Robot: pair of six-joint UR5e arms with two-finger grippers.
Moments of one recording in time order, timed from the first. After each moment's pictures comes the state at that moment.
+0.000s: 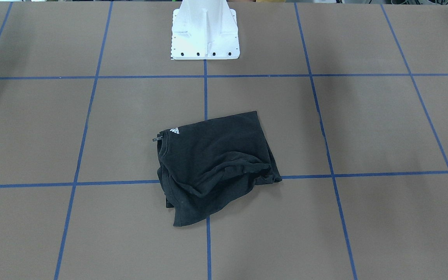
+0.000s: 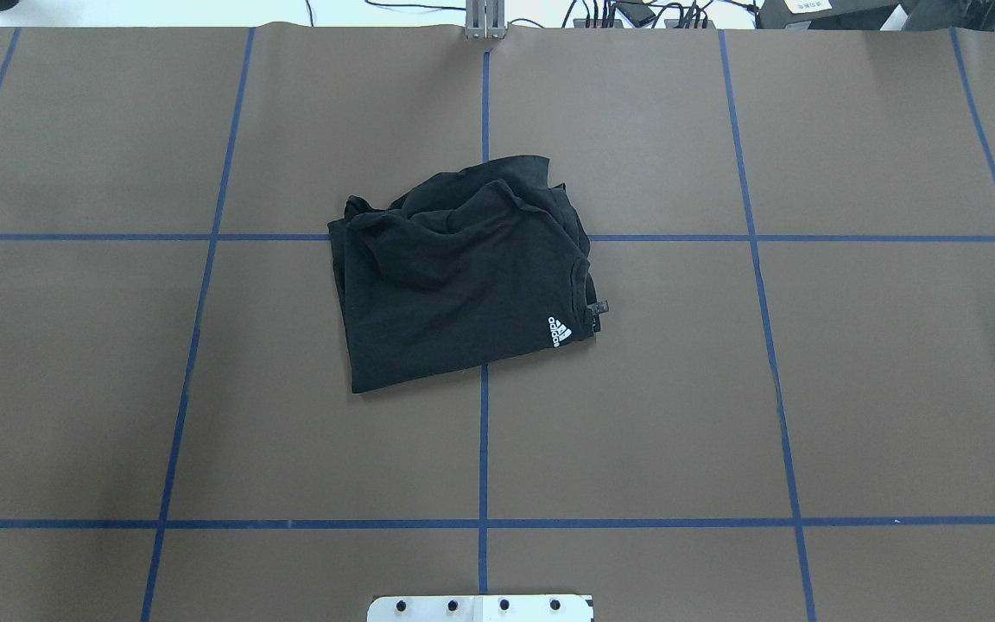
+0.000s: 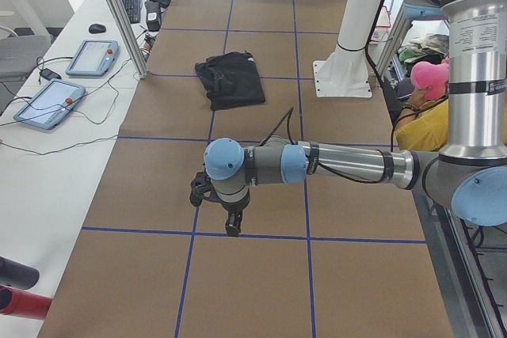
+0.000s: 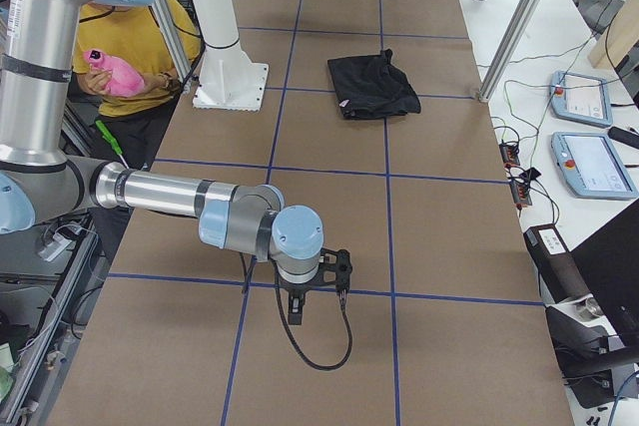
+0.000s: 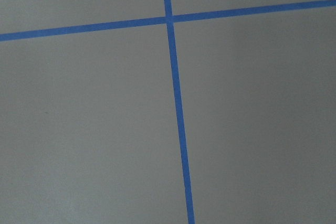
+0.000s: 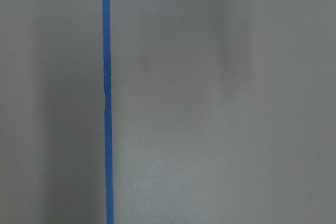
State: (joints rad) left arm -1.59 -1.47 -1.78 -1.39 -2.39 0.18; right arm 1.69 -1.86 1.76 -1.64 2.31 -0.19
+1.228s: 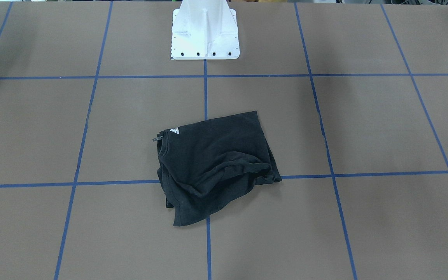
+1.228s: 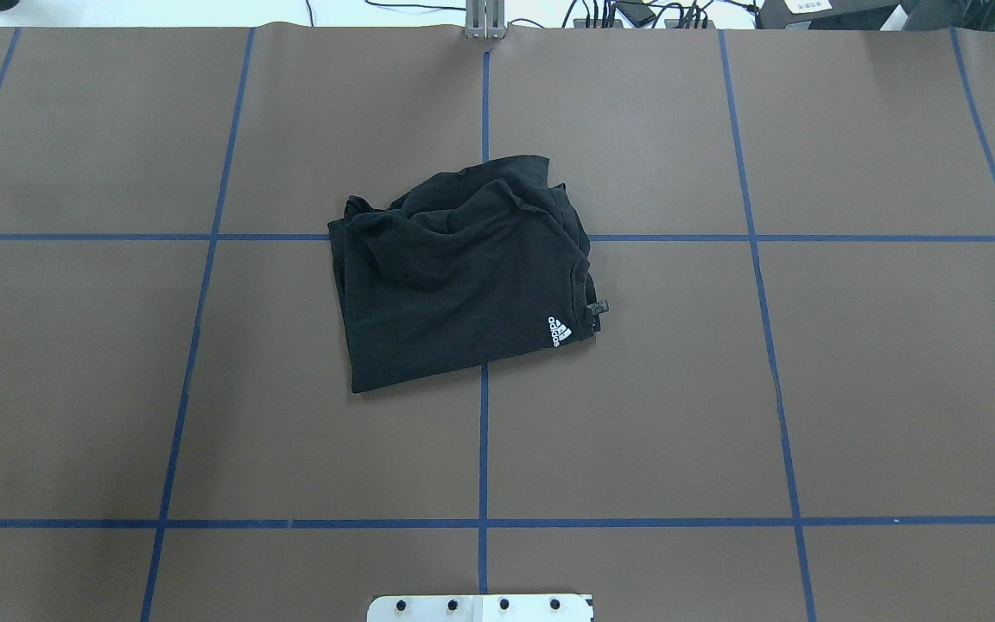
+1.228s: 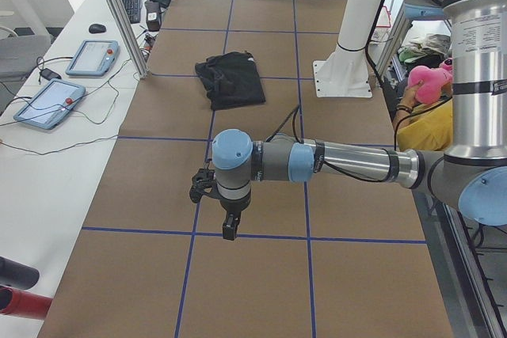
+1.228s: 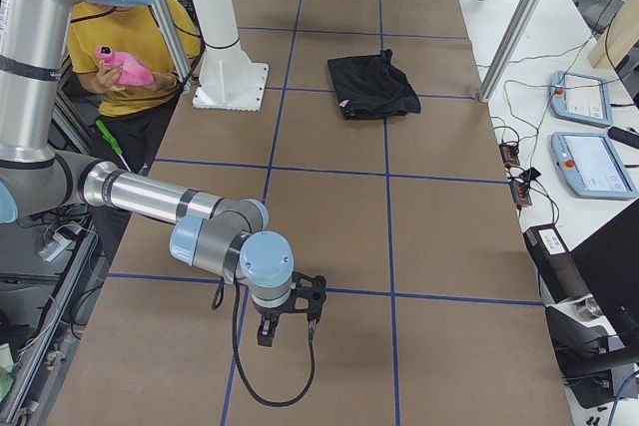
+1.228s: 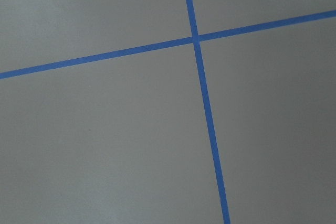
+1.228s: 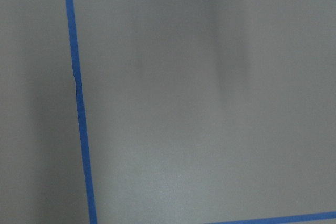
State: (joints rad) left arm -1.60 -1.44 -1.81 -1.48 -2.28 0.19; right arm 1.75 -1.90 1.73 -1.64 2.31 -0.18
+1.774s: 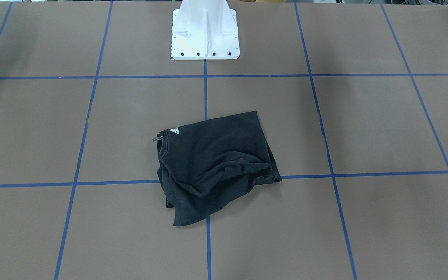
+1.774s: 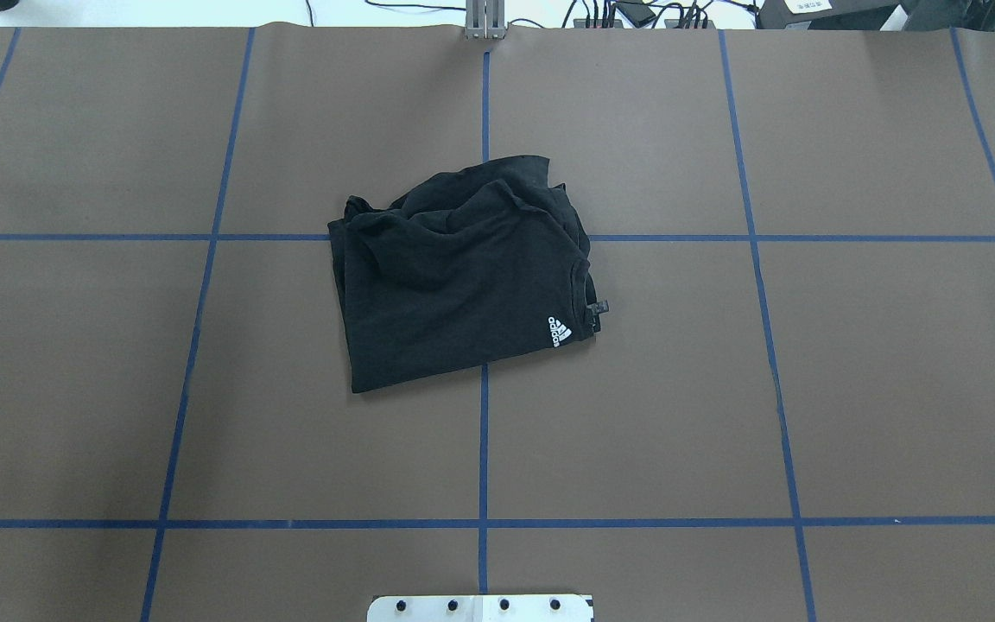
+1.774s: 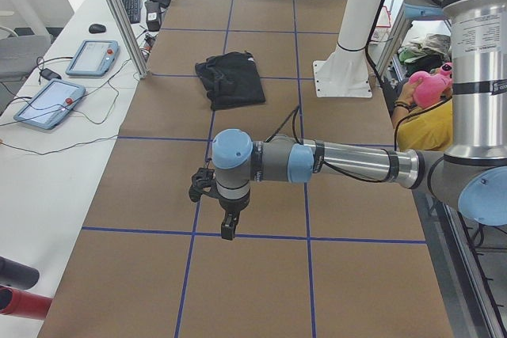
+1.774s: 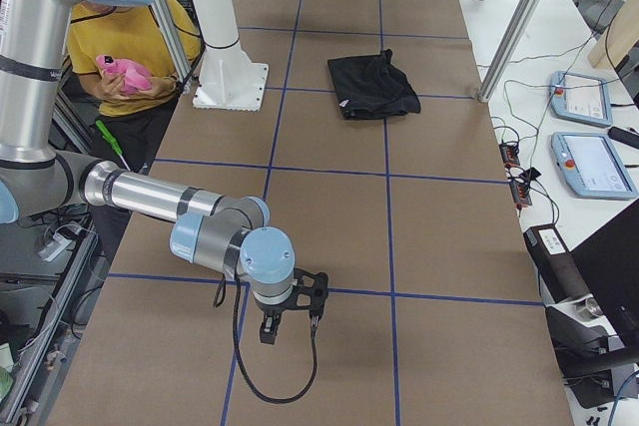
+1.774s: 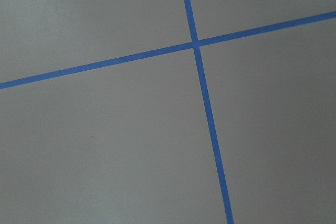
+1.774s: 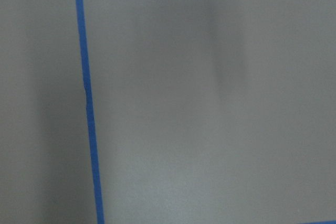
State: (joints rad) left arm -1.60 -1.44 -1.81 -1.50 -2.27 0.19; right arm 1.75 -1.89 1.77 -1.64 2.31 -0.17
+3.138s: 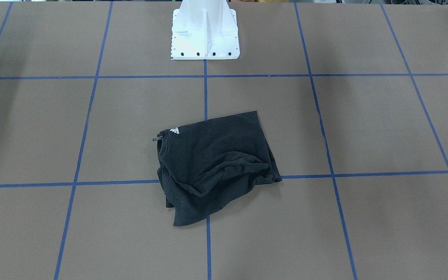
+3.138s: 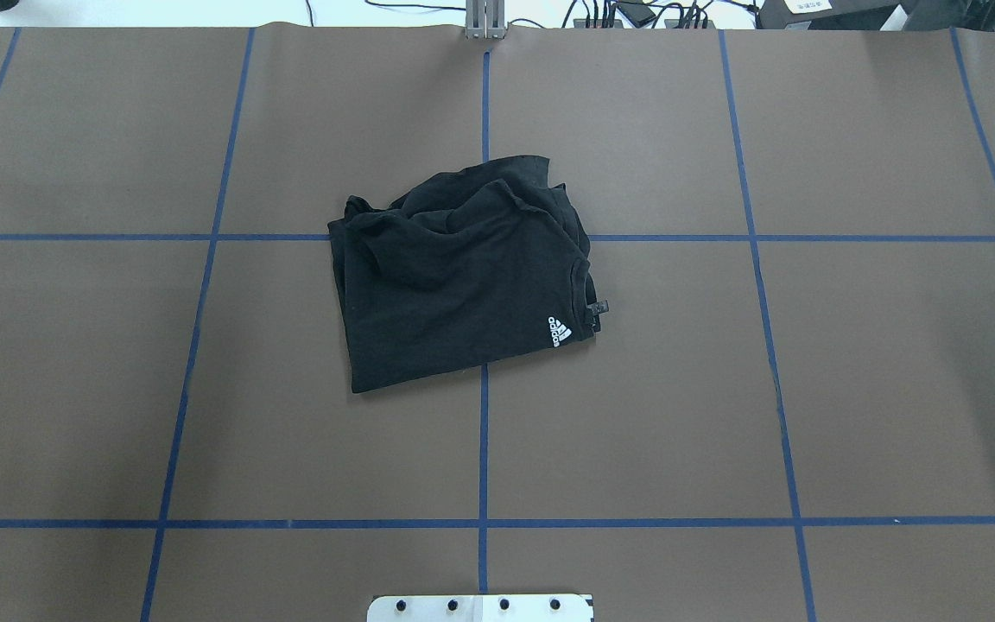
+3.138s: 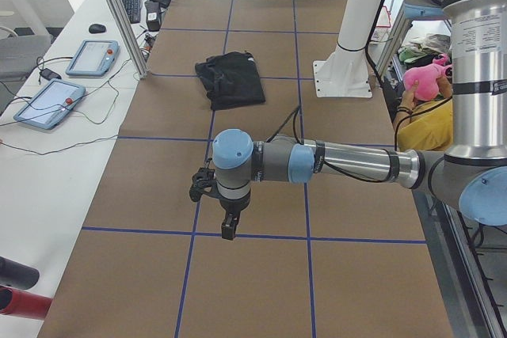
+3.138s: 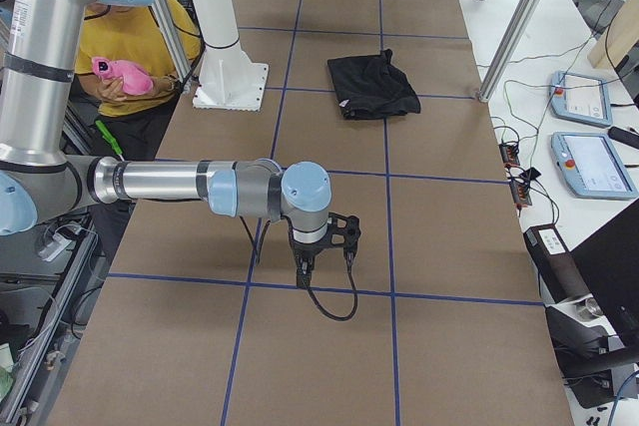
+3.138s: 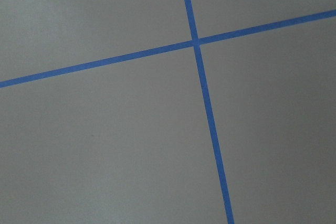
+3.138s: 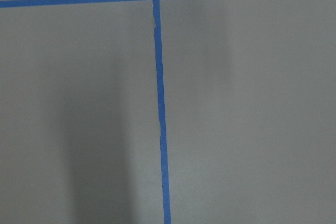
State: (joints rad) left arm -1.60 -1.44 -1.81 -1.50 -2.28 0.19; right arm 1.58 -1.85 1.90 -1.64 2.32 0.05
